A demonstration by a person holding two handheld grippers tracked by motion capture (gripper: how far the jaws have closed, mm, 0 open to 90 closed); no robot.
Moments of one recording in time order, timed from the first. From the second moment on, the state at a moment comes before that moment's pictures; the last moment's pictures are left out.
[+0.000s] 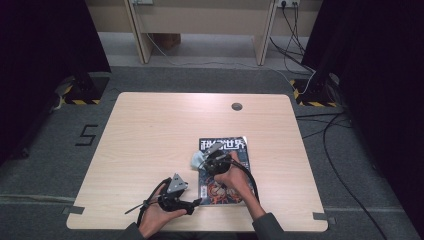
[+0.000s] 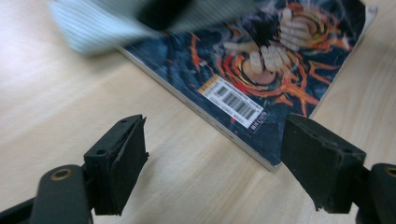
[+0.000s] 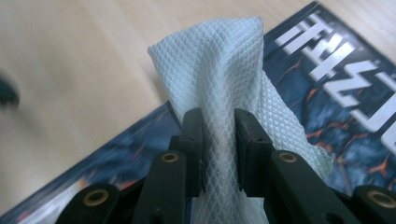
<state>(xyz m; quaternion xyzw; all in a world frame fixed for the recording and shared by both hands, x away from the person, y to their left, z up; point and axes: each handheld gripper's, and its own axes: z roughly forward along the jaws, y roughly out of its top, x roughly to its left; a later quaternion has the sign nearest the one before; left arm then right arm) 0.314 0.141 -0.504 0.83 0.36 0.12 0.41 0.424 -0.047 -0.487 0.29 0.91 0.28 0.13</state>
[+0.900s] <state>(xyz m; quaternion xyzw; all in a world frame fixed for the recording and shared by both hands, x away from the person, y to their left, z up) 0.330 0.198 -0.496 0.80 0.43 0.16 0.40 0.328 -0.052 -0.487 0.20 0.93 0.29 0.07</state>
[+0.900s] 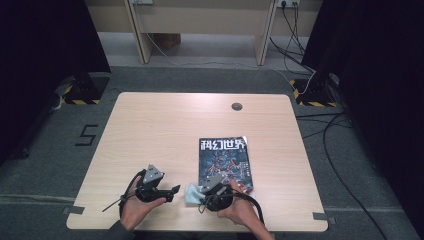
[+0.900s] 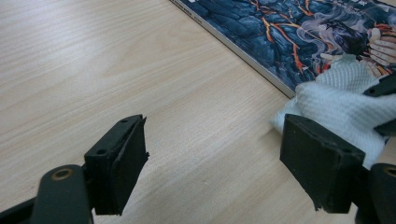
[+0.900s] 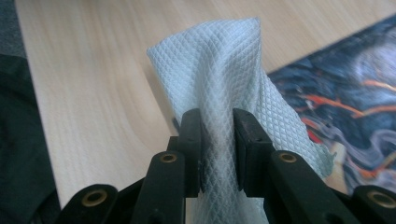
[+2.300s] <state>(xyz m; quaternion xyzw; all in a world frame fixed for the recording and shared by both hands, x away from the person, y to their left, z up) 0.321 0.129 -0.510 0.83 0.37 0.10 0.41 0.338 -0.154 -0.487 0.33 0.89 0.29 0.11</state>
